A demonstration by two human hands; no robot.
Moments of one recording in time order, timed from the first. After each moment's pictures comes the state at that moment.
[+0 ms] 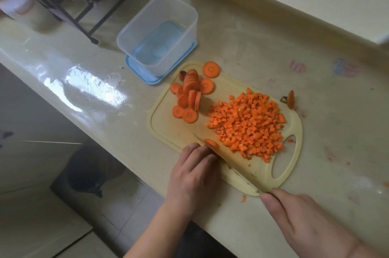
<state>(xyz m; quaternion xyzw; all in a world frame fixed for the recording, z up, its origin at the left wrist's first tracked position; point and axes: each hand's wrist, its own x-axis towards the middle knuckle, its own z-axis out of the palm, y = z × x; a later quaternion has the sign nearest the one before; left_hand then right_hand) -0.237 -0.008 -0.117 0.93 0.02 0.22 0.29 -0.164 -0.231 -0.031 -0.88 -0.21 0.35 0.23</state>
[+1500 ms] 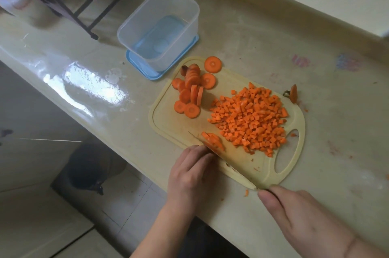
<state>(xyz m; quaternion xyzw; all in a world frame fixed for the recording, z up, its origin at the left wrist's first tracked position) -0.249 -0.009 -0.124 0.92 0.05 0.24 0.31 -0.172 -0.224 -0.027 -0.88 -0.22 0.36 0.21</state>
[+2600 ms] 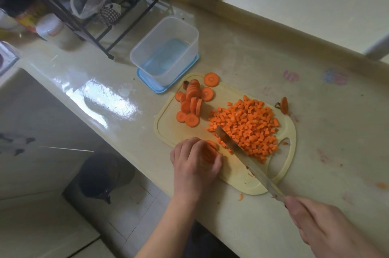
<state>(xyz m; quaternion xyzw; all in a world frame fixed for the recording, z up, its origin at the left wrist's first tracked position) -0.222 -0.021 -0.117 0.92 0.19 0.23 0.26 -0.166 -0.259 0.001 -0.87 -0.10 0.35 0.32</state>
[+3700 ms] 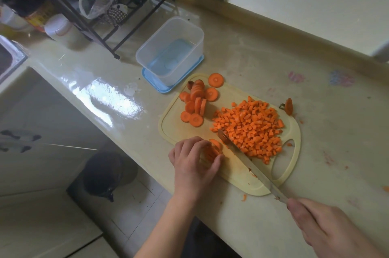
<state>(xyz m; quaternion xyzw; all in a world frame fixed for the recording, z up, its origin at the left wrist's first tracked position) -0.225 -0.013 -0.113 0.91 0.20 0.21 0.31 -0.166 -0.259 -0.006 -0.89 -0.13 0.33 0.30</state>
